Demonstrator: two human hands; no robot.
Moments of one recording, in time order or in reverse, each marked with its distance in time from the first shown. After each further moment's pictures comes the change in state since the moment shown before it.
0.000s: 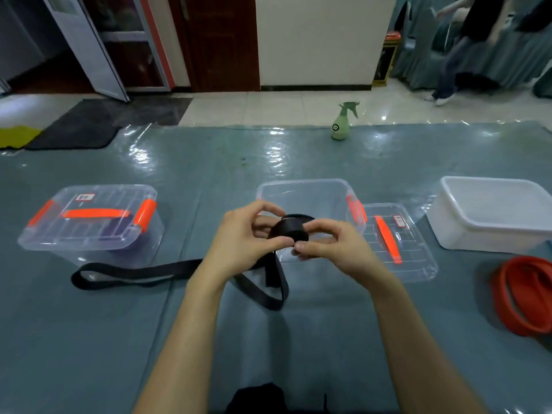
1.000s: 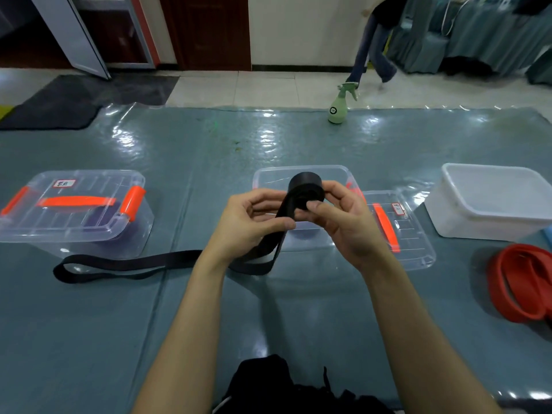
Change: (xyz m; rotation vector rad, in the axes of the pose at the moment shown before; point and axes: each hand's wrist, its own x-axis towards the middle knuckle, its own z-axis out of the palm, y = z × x) left_hand 0.020 -0.017 0.006 -0.391 -0.049 -0.036; right_hand 0.019 -0.012 0.010 0.438 0.064 -0.174
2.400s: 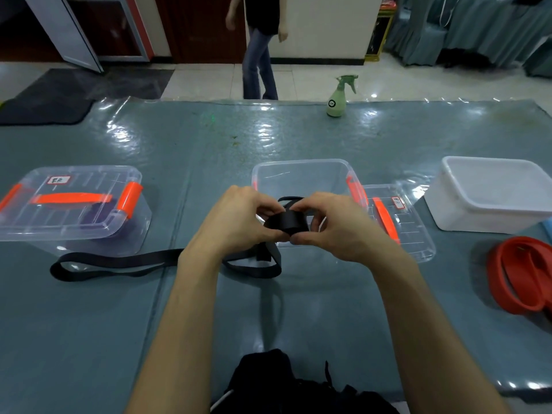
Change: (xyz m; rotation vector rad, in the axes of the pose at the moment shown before) left_hand 0.002 0.020 -0.019 0.812 -0.137 0.061; right_hand -0.004 -0.022 0.011 -1.297 -0.193 -0.038
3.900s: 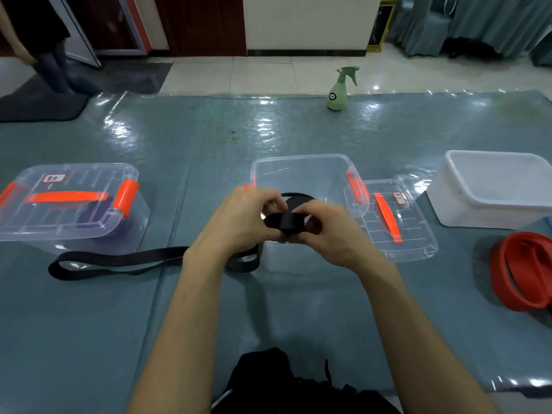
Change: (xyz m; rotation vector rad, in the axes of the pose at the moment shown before) left_hand 0.012 -0.005 0.014 0.068 -0.038 -0.082; right_hand 0.006 0.036 0.041 0.129 0.115 -0.009
